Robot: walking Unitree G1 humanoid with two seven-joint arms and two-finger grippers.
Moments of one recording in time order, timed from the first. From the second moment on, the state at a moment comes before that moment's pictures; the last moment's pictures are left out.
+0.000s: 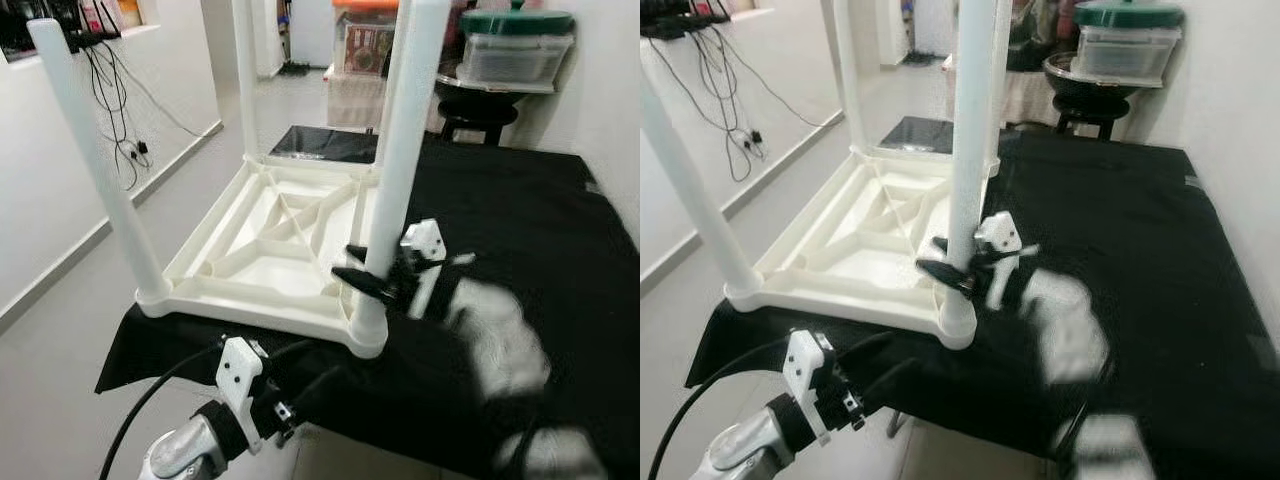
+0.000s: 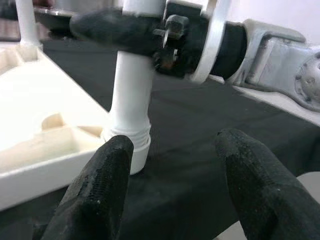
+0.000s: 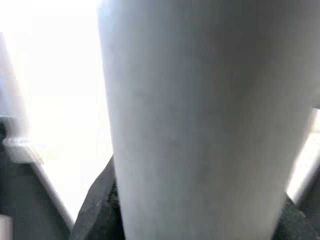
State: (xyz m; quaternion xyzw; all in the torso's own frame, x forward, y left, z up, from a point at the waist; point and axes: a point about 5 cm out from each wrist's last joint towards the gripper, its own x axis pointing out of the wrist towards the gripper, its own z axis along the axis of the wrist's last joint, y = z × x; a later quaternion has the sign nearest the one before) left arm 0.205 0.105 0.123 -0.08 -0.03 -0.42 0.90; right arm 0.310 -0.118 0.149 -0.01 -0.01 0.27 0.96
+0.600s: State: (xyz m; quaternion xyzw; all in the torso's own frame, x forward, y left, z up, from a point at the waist) left arm 0.212 0.108 0.126 -0.09 -0.03 -0.41 0.91; right arm 0.311 -0.116 0.134 -0.04 0.04 0.34 0.94
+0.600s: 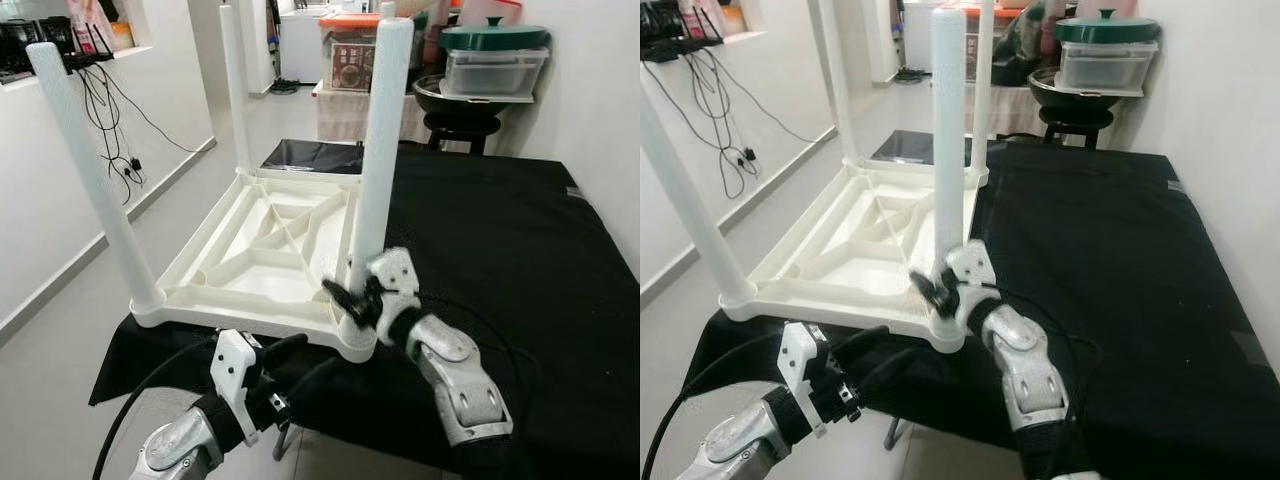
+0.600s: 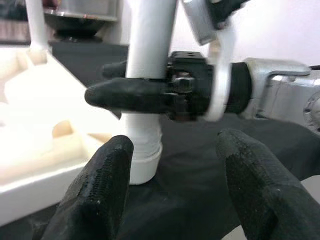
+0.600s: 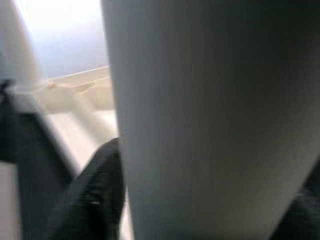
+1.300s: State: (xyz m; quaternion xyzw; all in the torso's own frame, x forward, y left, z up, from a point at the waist) left arm 0.216 0.106 0.127 -0.09 -0.03 -0.41 0.91; right arm 0.345 -0.133 0.191 -0.03 -0.01 0.59 0.81
